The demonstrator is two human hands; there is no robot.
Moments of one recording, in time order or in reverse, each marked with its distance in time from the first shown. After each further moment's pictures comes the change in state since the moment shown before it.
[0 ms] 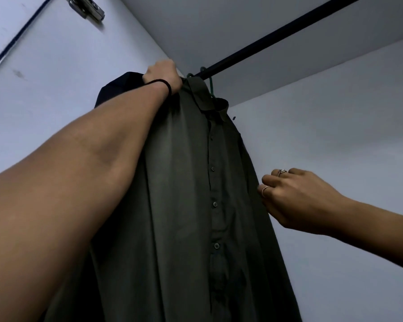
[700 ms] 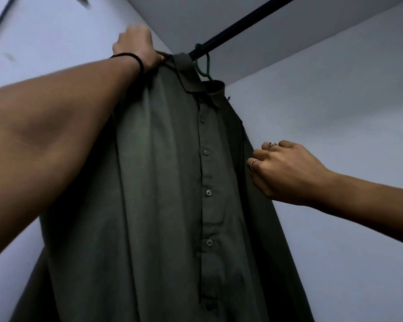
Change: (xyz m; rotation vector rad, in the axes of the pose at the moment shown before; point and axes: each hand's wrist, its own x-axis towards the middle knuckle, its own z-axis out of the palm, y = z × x) left_hand -0.005 -0.038 -0.026 -0.022 0.108 0.123; right_hand 0.020 -0.029 -0.010 -0.060 -0.028 0.129
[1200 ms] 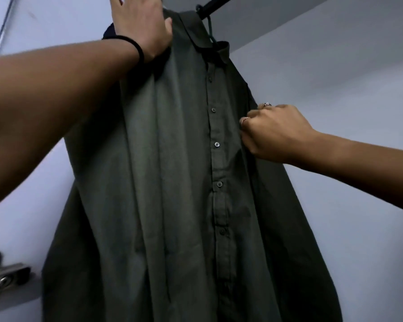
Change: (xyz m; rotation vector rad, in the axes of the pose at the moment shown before) left_hand -0.095 0.006 -0.032 0.296 0.157 0.233; right_hand -0.008 -0.039 -0.041 0.013 -0.152 0.143
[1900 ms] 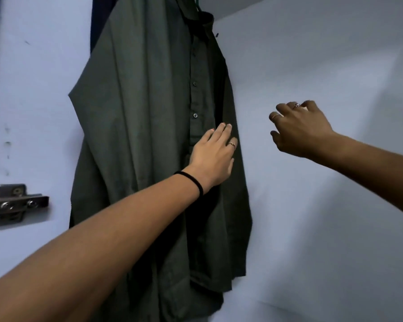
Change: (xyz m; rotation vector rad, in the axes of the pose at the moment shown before) left_hand -0.246 0.153 -0.043 -0.251 -0.576 0.440; right_hand -0.094 0.045 -0.033 -0.141 -0.461 0.181
